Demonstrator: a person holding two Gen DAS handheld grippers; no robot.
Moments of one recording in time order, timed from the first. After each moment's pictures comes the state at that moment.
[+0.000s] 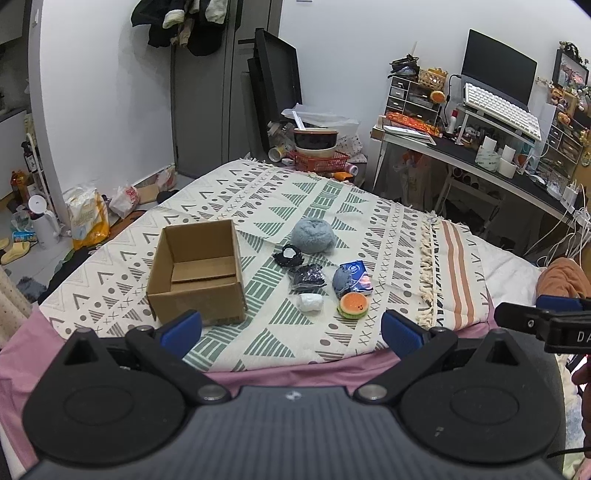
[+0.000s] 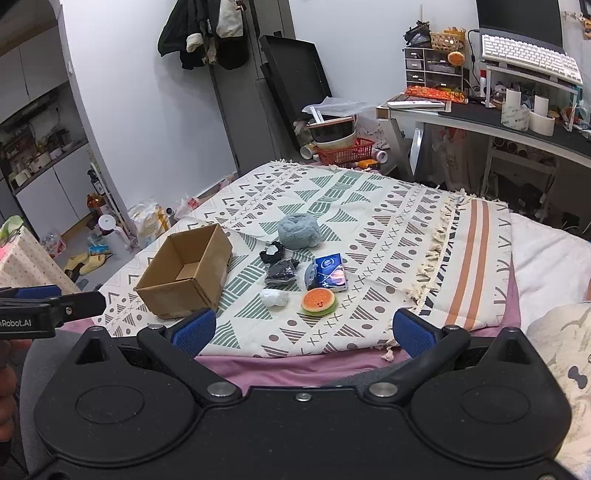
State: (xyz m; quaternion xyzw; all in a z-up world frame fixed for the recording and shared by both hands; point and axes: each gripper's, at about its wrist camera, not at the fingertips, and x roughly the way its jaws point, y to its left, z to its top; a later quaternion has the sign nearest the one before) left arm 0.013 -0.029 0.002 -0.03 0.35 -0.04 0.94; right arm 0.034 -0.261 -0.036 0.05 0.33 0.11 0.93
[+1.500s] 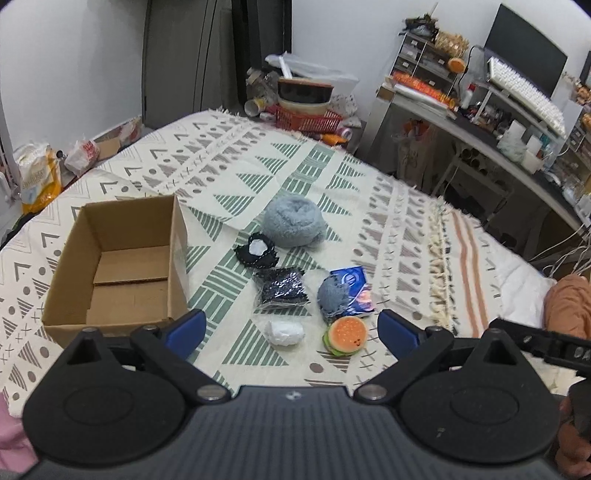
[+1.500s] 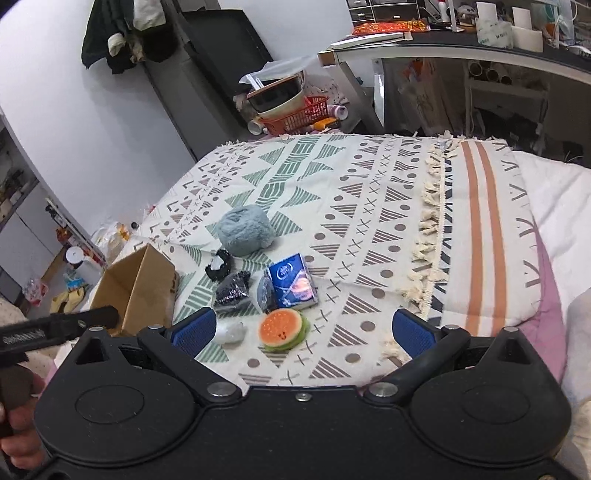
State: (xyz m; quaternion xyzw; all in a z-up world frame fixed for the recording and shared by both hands) left arm 0.185 -0.039 -0.092 -0.08 0.42 -0.08 0.90; right arm 0.168 -0.294 -0.114 0.15 0.39 0.07 0.91
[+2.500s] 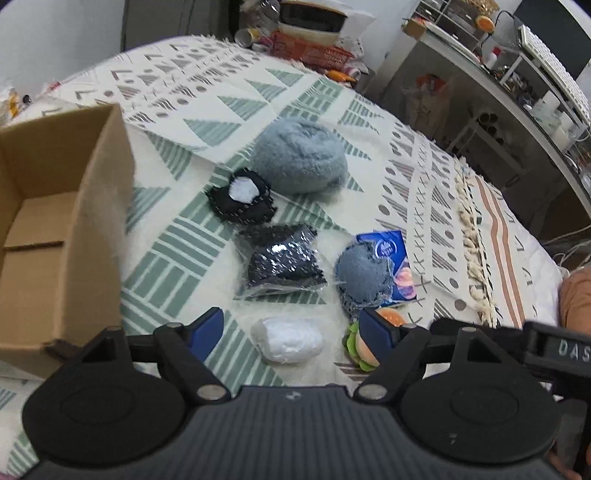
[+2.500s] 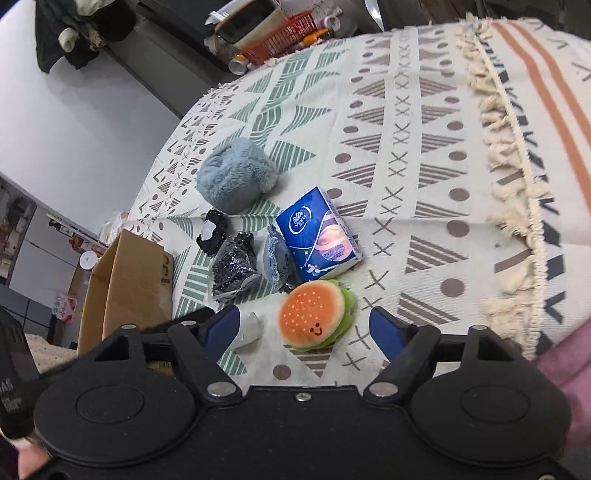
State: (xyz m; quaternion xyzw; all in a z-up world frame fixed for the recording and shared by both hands) left arm 0.273 -0.047 -0.215 -0.12 0.48 -0.11 0.86; right arm 0.252 -0.262 -0.222 0.26 0.47 0.08 0.84
